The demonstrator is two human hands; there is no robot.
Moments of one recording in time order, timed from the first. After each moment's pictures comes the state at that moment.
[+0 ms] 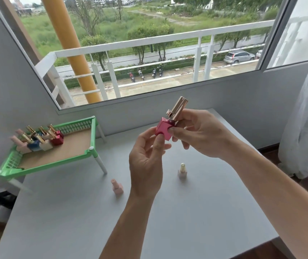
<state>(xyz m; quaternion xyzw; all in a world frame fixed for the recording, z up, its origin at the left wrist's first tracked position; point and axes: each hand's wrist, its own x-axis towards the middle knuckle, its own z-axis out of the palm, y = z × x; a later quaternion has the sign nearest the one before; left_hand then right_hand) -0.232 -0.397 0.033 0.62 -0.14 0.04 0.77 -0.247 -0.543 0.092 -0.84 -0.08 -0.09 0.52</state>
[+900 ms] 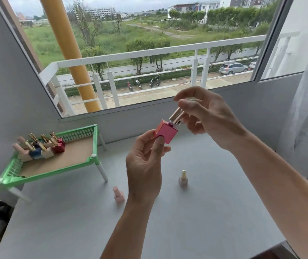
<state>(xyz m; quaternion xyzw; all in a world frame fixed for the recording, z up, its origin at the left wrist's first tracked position) -0.235 -0.383 0.051 0.59 -0.15 0.06 0.79 -0.246 -0.533 0.136 -0.75 -0.07 -0.16 0.64</state>
